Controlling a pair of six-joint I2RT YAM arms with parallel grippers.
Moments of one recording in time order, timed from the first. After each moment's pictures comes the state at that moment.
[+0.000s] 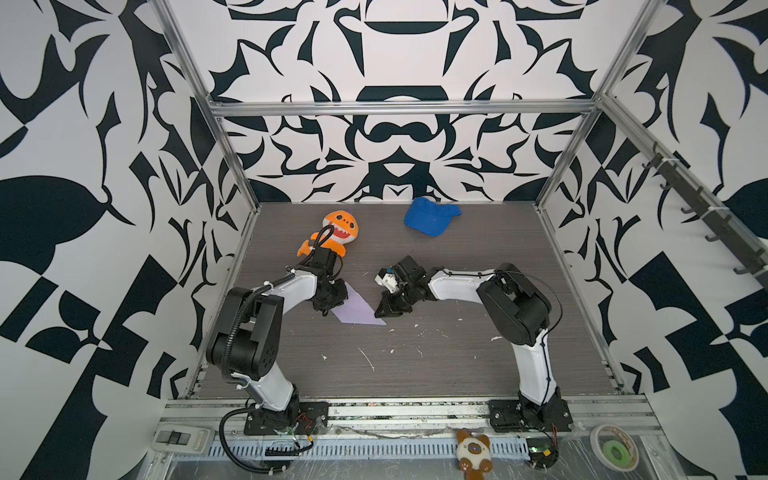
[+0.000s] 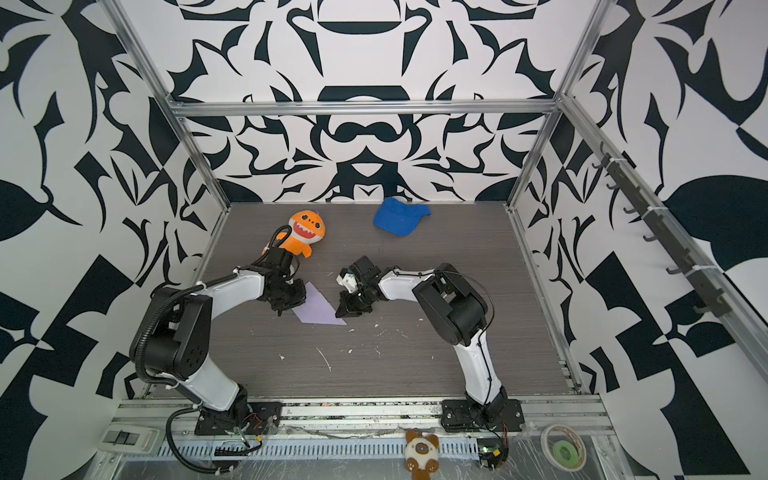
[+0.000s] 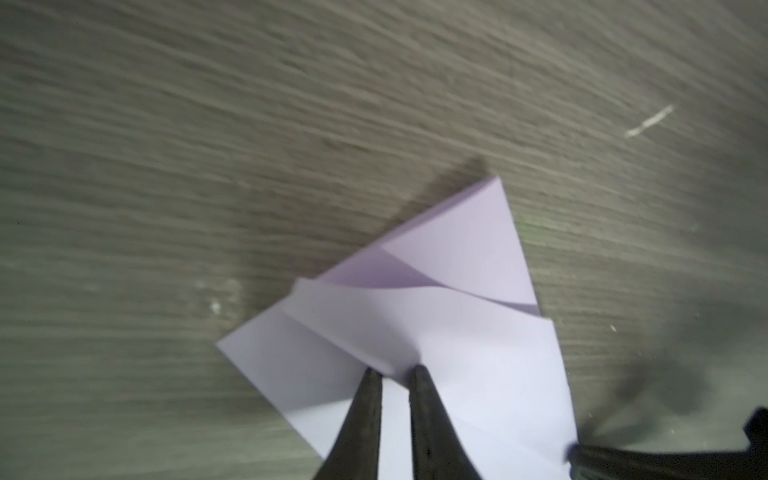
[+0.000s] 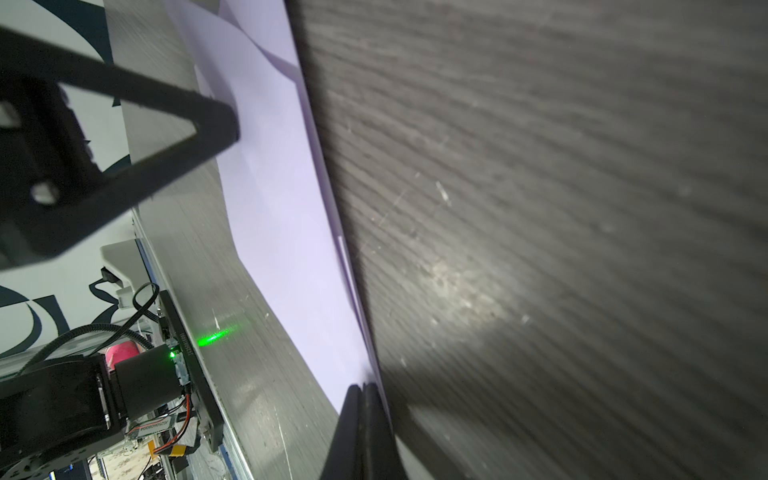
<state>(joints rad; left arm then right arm) -0.27 1.67 0.92 -0.52 0.13 -0.53 0.73 2.08 1.27 -0.26 -0.64 0.54</state>
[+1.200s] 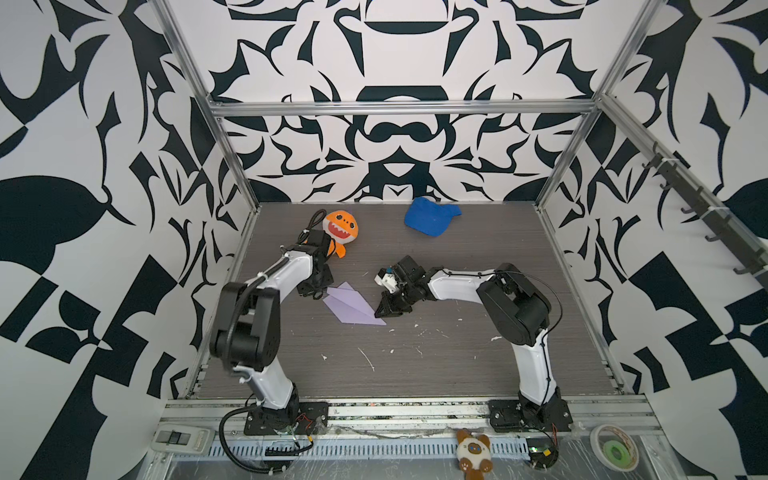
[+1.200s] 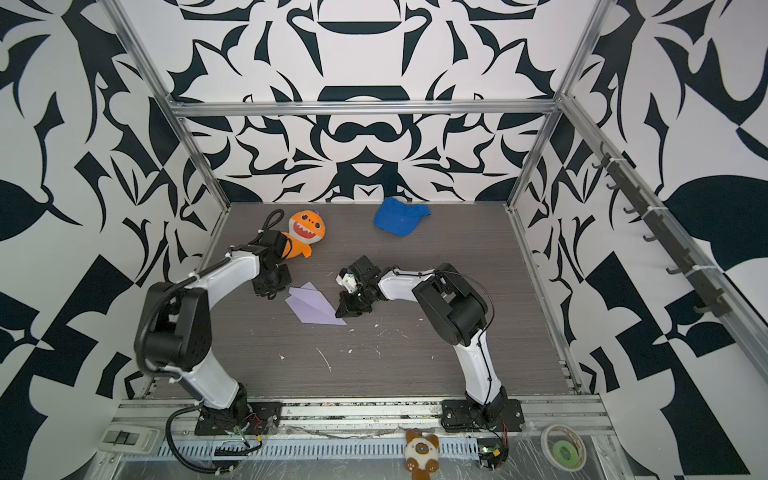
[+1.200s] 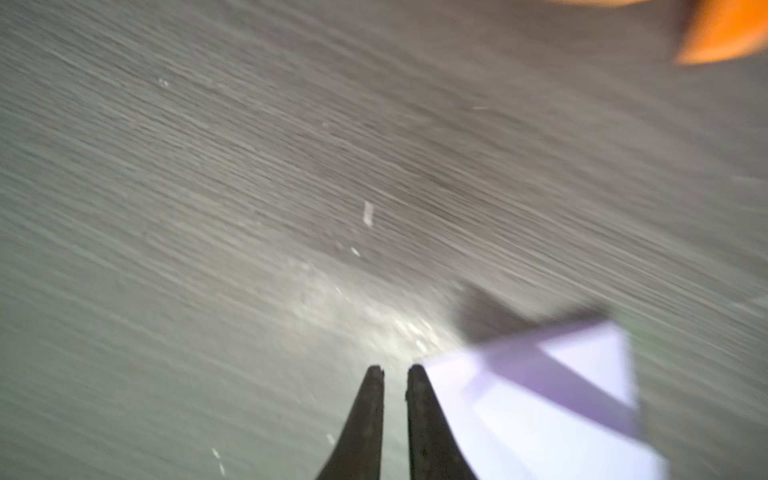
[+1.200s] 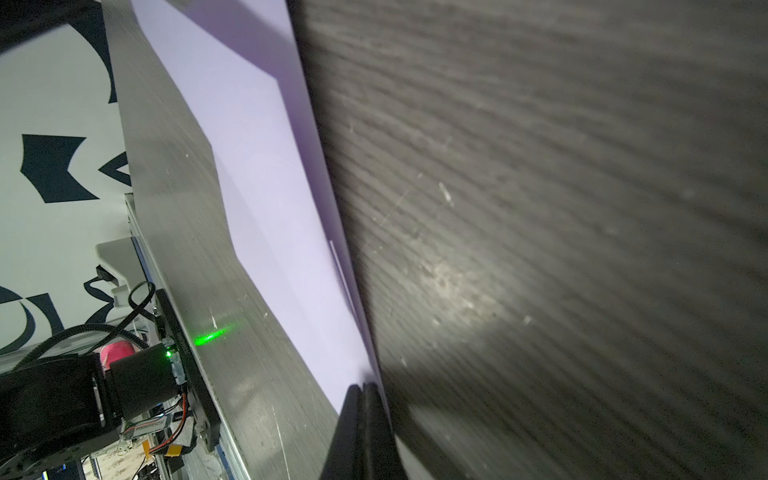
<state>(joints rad) -0.26 1.62 1.11 -0.77 -0.13 -0.58 0.73 2.09 1.27 -0.27 -0.63 0.53</state>
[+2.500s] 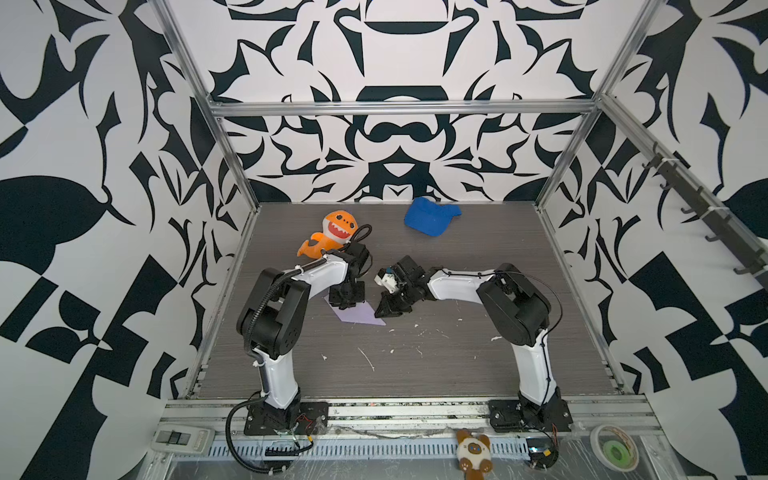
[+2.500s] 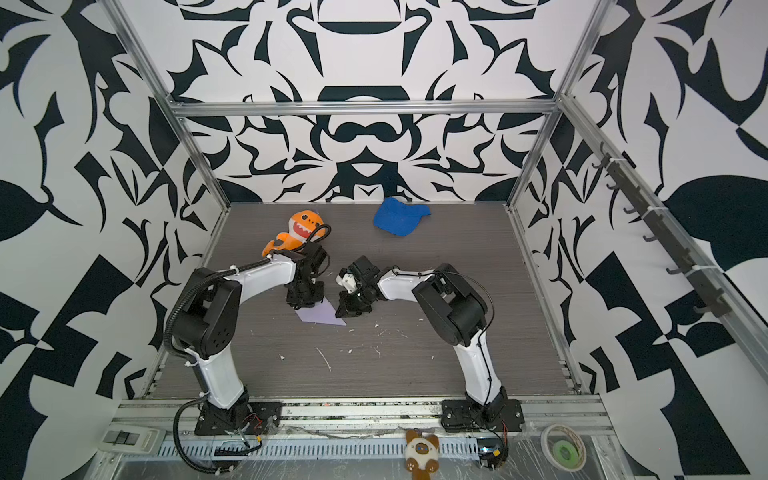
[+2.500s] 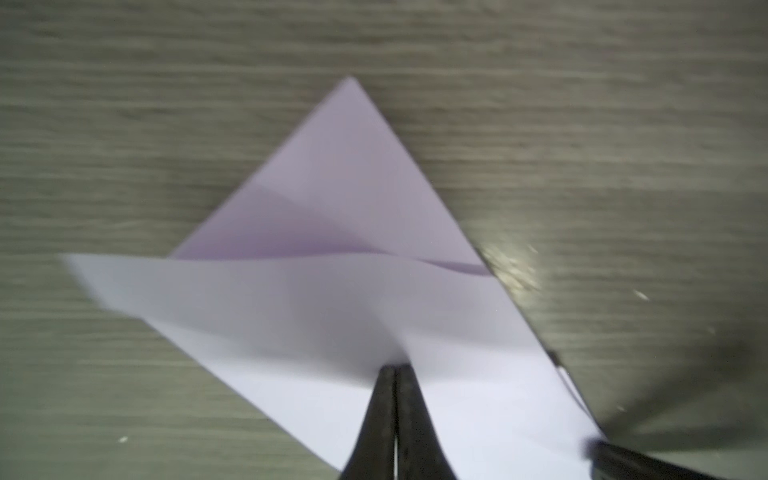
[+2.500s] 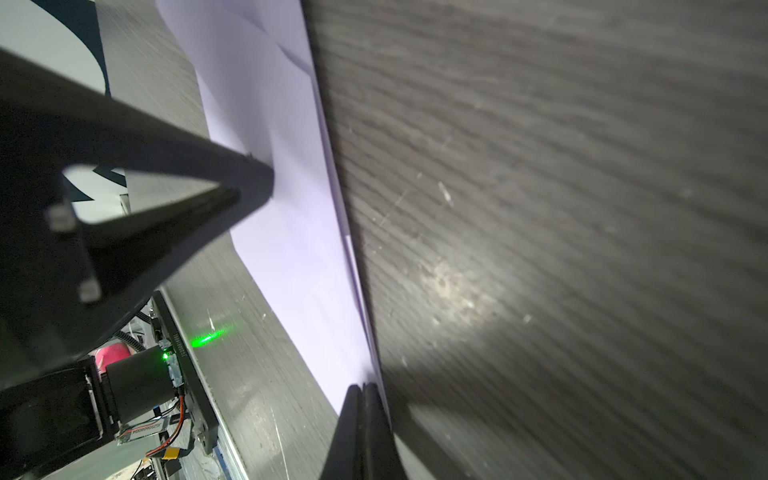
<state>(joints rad) -0.46 1.86 1.19 -0.83 -0.04 -0.46 0.73 2.09 1.27 -0.28 -0.62 0.53</state>
